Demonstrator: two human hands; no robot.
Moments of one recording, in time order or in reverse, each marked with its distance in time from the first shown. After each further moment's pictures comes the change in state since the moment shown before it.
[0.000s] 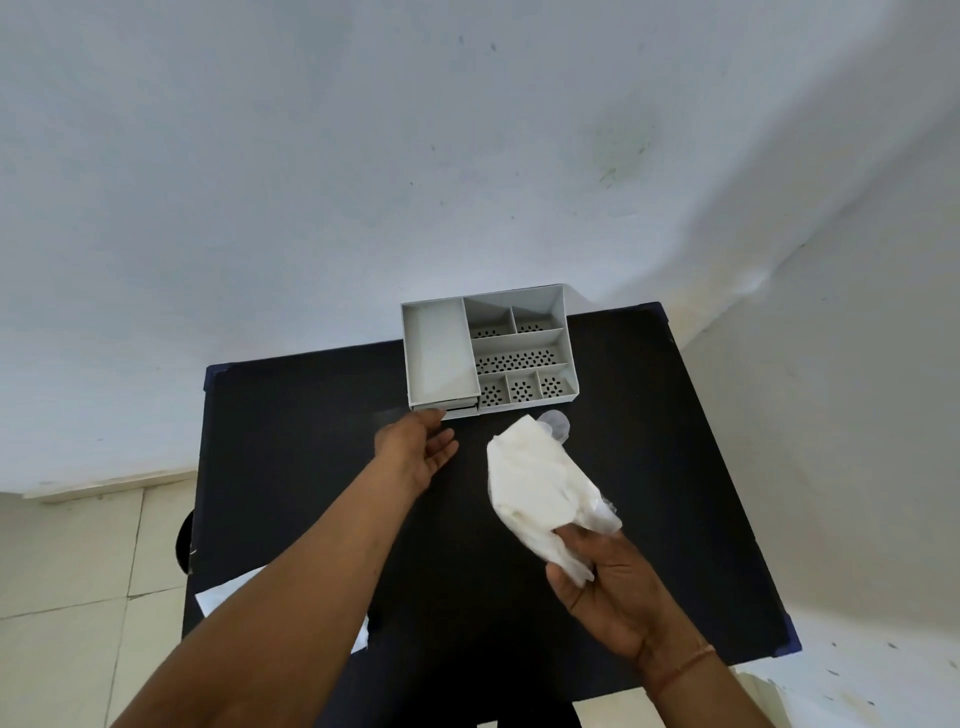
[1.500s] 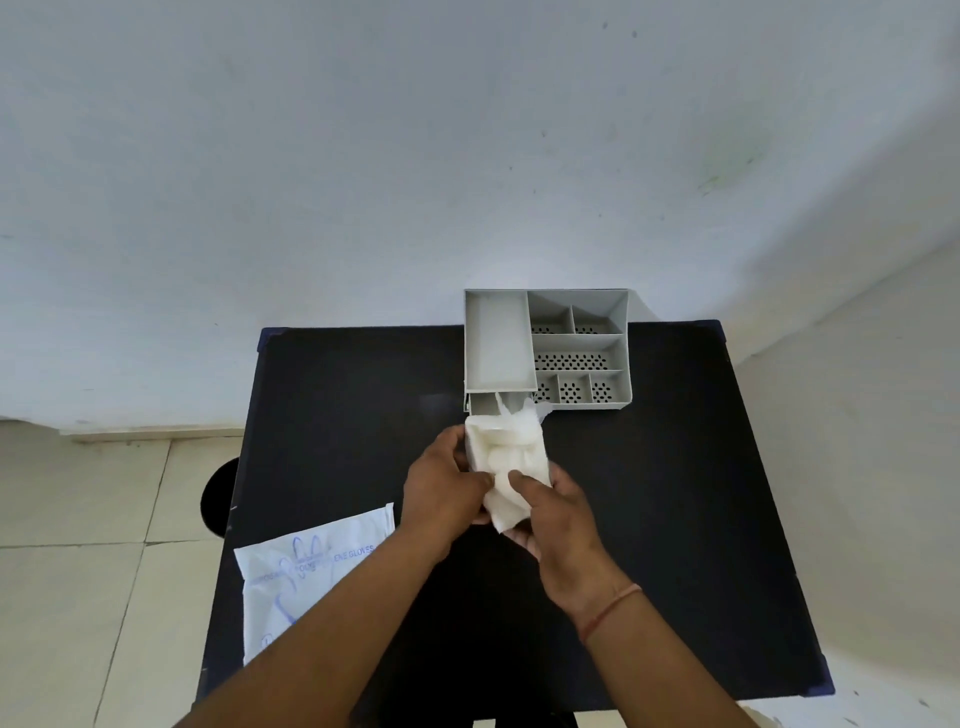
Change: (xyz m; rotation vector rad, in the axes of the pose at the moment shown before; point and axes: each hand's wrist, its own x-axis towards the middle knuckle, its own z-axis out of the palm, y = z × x) left_hand -0.075 -0.033 -0.065 0.577 -0.077 0.429; right_hand 0.078 0.056 0.077 -0.437 0.202 -0.150
